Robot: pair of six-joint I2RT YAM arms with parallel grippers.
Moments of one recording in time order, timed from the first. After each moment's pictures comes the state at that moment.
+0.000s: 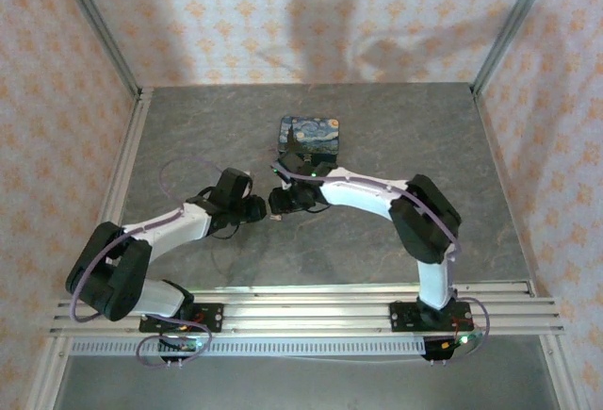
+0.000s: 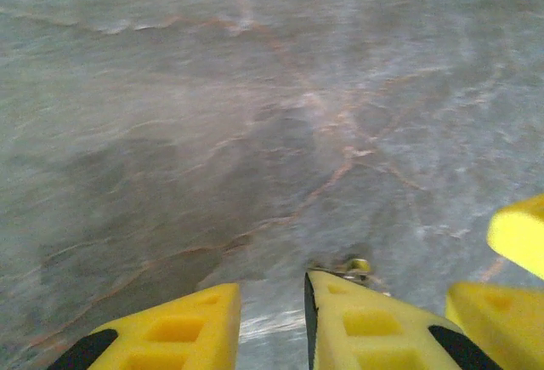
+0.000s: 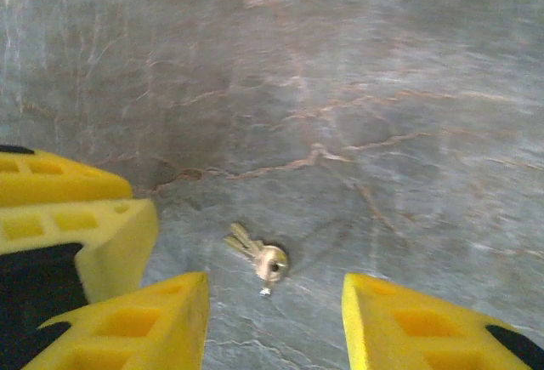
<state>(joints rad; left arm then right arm) -0.42 1.38 0.62 -0.21 0.09 -0.62 0.88 1.94 1.40 -0.55 -0.10 0.53</state>
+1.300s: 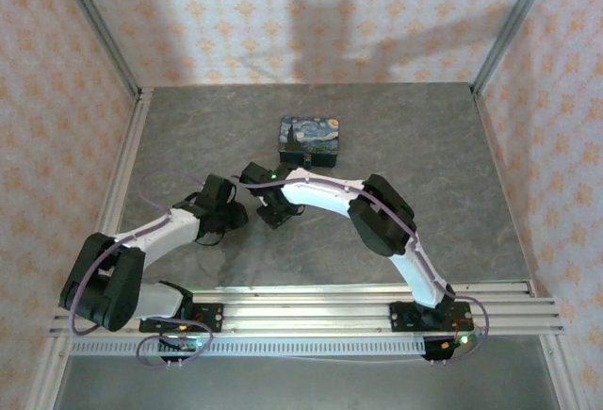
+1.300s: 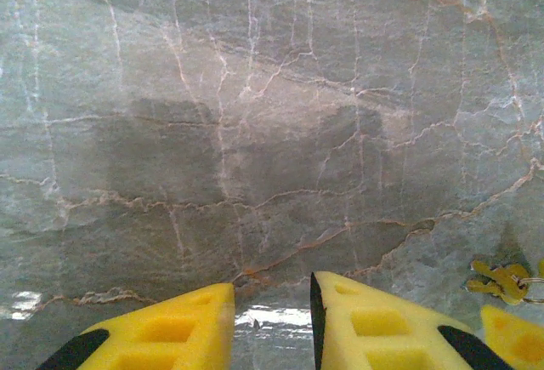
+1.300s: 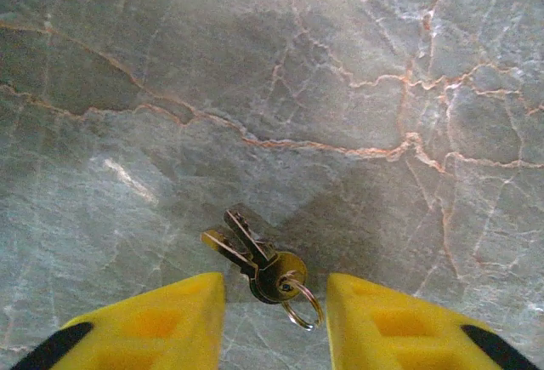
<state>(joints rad) -0.31 1.32 0.55 -0.31 0.04 -0.68 0.98 2.22 1.76 -0.94 0.06 0.23</state>
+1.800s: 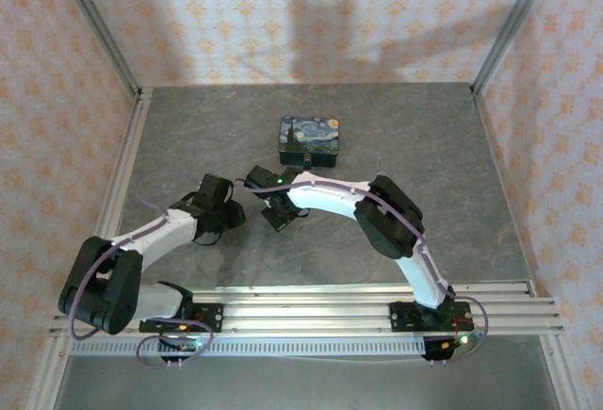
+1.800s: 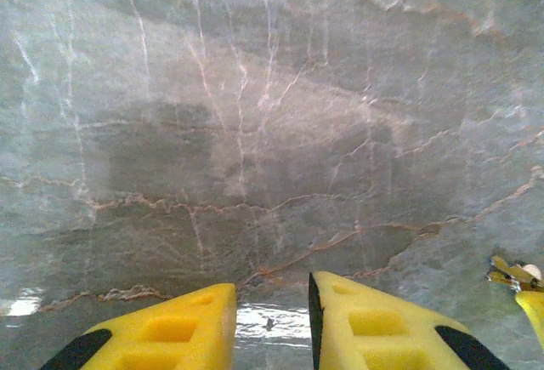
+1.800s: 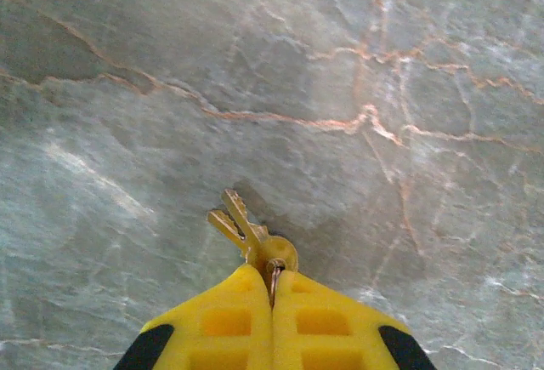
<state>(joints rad) -0.28 1.28 0.55 -0.32 0.05 -0.67 0.98 2.13 1.61 -0.83 0.12 0.22</state>
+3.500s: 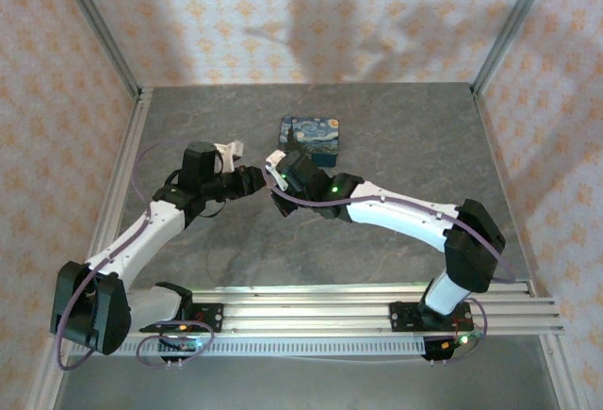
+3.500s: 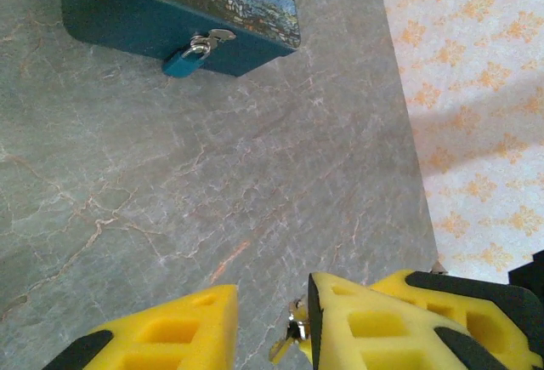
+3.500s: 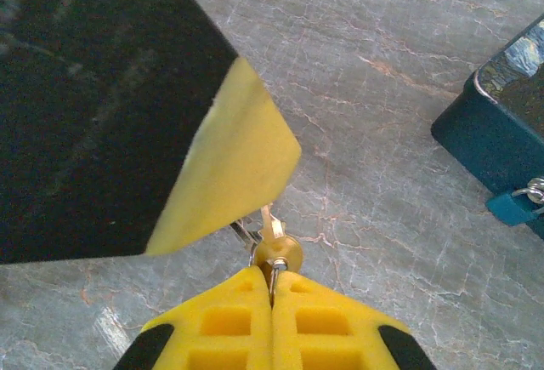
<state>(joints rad) -0.25 1.19 0.75 -0.21 0.58 -0.65 0.98 1.62 1.26 -0.39 0.09 0.12</state>
